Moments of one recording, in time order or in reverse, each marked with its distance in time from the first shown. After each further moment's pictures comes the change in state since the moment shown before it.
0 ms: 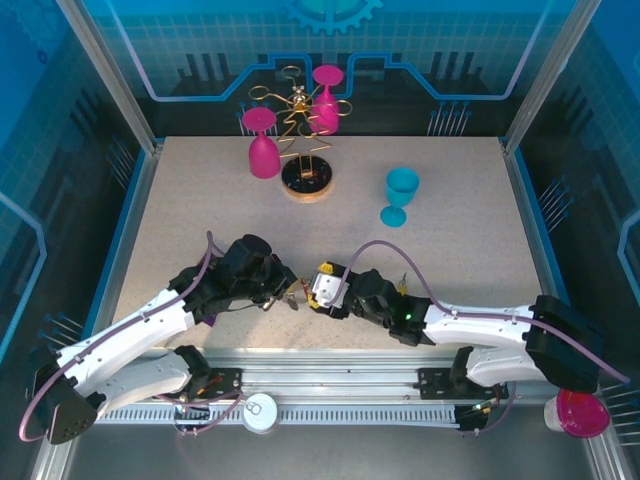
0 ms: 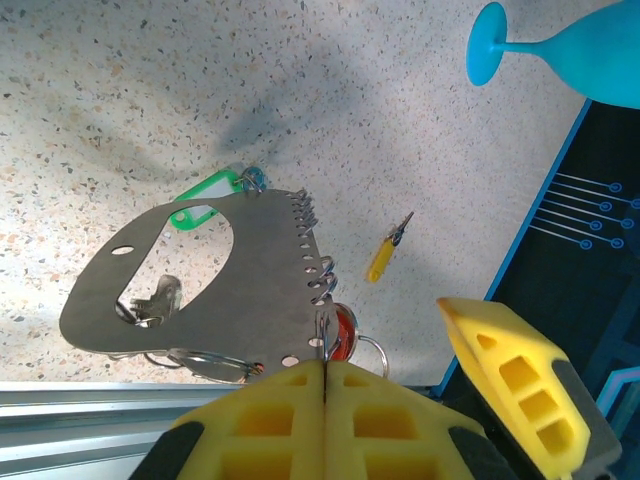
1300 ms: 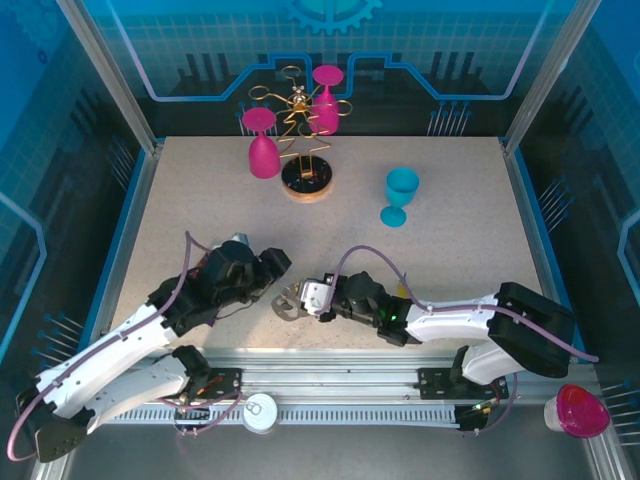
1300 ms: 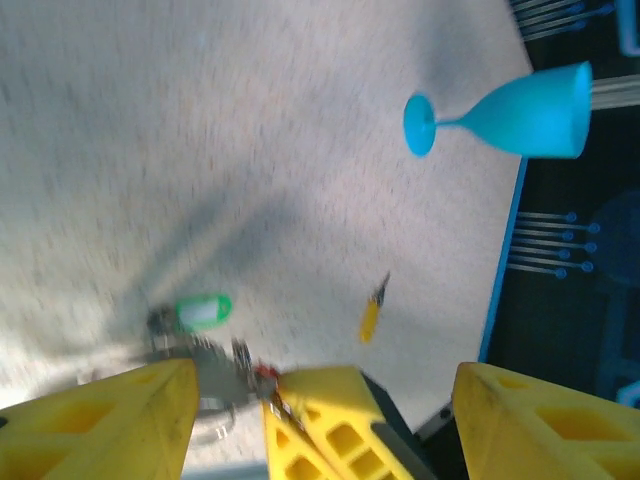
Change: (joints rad) left arm 0.008 -0.164 -0.026 0.000 -0.212 0.246; right arm -0.001 0.150 0.001 0.211 -0.106 -0.076
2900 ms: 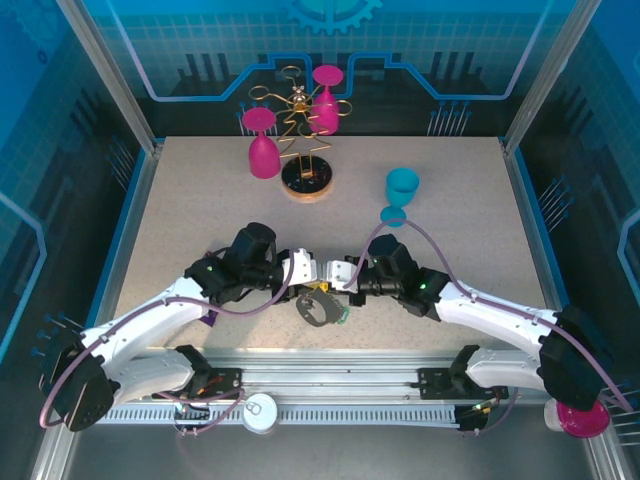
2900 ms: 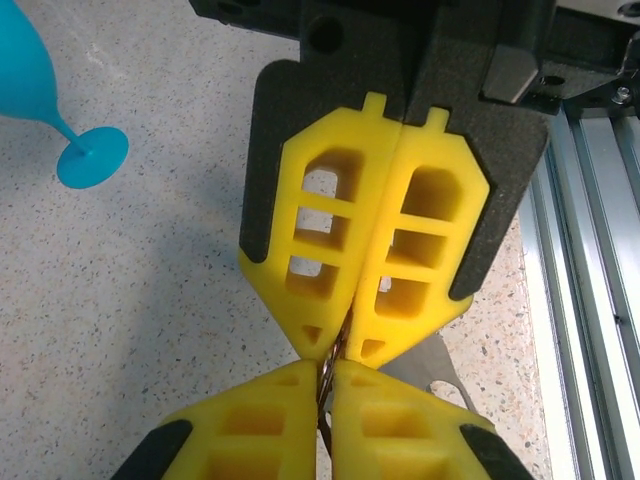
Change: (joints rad) left arm 0.073 0.291 -0.001 0.237 0.597 1.867; right arm -0.257 -0.219 0.142 -0.586 -0.452 -0.066
